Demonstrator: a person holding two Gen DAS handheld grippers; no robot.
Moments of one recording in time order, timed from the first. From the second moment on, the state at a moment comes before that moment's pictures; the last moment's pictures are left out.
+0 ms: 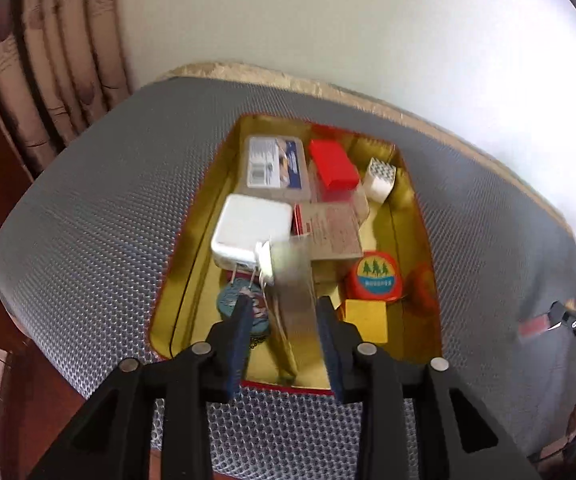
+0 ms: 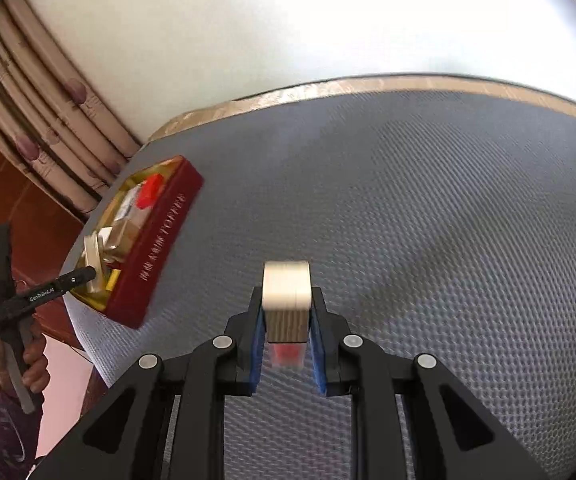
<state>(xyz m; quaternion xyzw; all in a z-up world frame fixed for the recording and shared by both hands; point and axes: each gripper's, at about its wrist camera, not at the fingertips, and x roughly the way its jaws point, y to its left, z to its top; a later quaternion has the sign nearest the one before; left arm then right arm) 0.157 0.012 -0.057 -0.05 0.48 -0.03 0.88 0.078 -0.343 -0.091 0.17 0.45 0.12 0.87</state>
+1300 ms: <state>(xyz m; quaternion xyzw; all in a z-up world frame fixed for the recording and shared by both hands) 0.073 0.037 -0.051 -0.10 0.44 0.01 0.89 0.239 -0.131 -0.064 0.03 0.56 0.26 0.79</state>
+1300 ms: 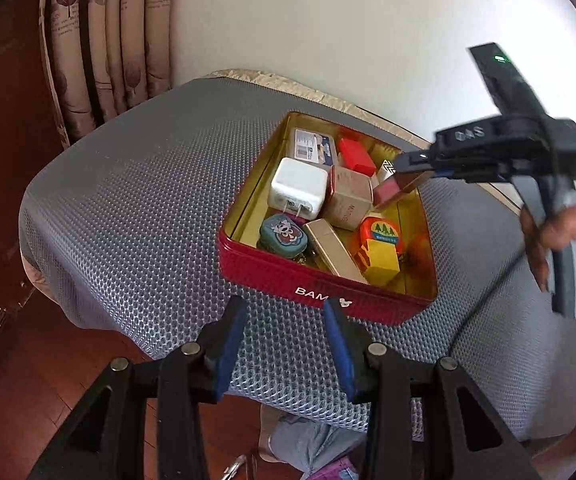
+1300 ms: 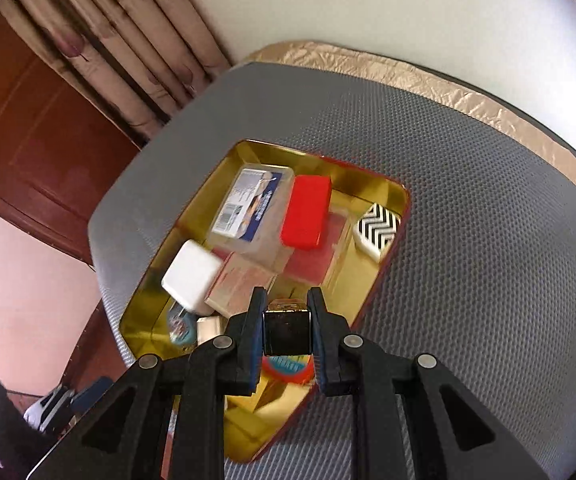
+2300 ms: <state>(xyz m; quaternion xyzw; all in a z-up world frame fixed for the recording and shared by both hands) 0.067 0.015 -0.024 -0.01 0.38 0.01 0.93 0.006 -0.211 -0.005 0.06 0.27 0.17 0.95</state>
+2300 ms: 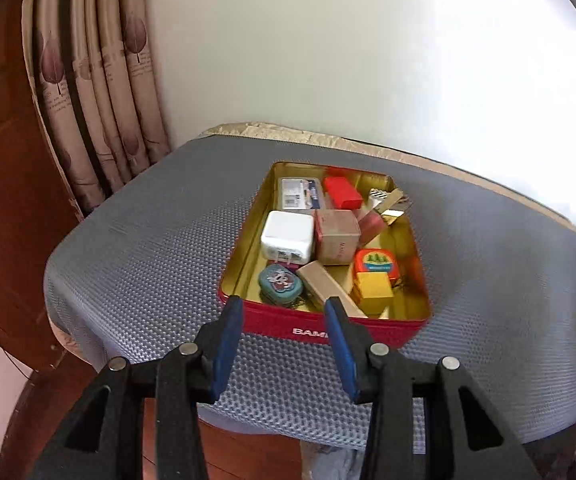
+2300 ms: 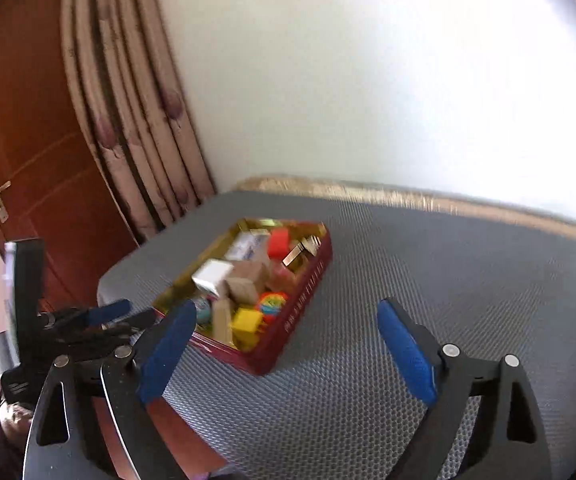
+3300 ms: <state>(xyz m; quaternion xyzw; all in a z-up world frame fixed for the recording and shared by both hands) -0.019 0.015 0.075 0.00 0.24 -0.04 0.97 -0.098 -0.223 0.027 0.04 0.23 0.14 0.96</state>
